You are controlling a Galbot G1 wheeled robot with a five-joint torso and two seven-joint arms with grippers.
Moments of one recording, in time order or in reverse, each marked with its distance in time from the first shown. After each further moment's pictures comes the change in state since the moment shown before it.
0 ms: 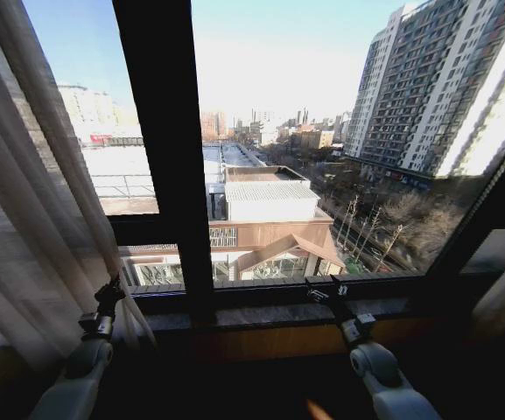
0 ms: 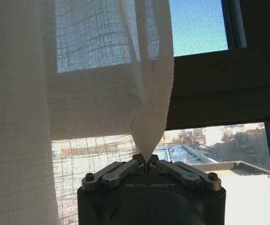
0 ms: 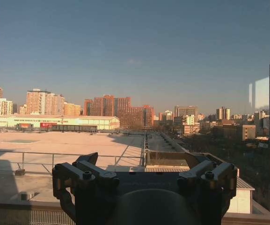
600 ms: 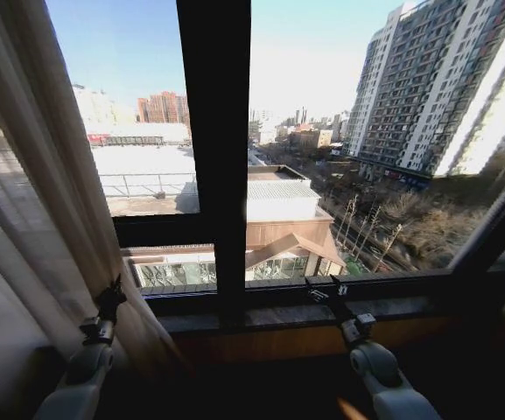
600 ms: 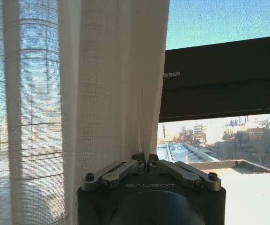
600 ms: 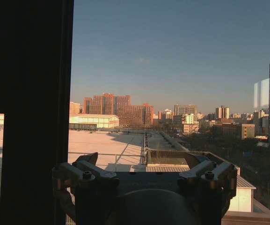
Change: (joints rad) left arm 0.031 -0.018 -0.012 -0.017 0.011 -0.004 -0.007; right arm 0.000 0.000 0.000 0.000 0.000 0.000 0.000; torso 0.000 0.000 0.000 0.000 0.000
